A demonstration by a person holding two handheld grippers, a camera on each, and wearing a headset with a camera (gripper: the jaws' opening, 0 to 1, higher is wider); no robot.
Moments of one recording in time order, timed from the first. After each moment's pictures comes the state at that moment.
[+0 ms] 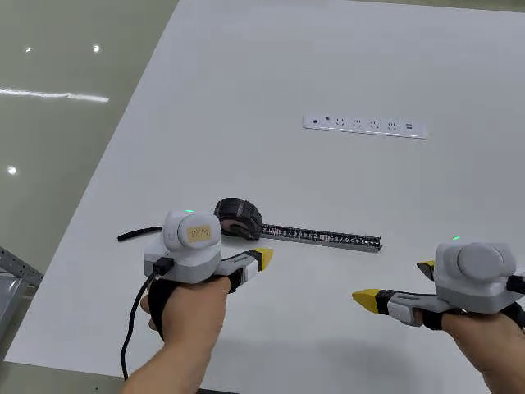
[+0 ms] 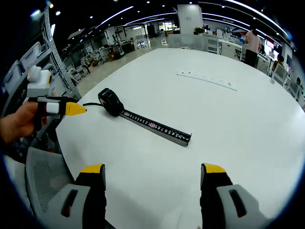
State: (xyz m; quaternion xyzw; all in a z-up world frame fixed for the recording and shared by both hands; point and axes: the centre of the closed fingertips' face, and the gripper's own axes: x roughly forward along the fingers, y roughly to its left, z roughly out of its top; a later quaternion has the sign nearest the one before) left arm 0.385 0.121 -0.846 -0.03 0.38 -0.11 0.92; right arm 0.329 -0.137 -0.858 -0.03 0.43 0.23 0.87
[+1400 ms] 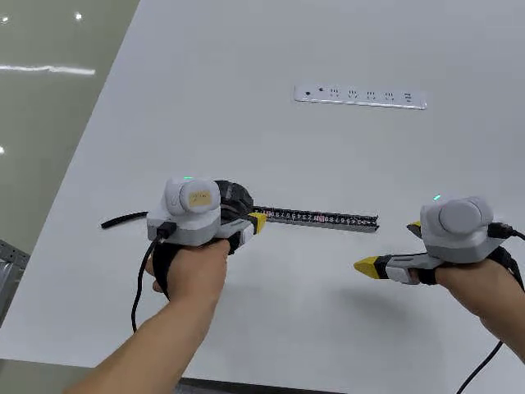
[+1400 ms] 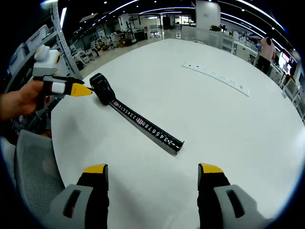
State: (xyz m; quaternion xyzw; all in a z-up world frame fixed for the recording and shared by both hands) left arm 0.433 0.114 -0.878 -0.02 0.38 -0.10 0.92; right arm 0.366 -0.149 -0.891 -0.09 0.45 0.28 0.84
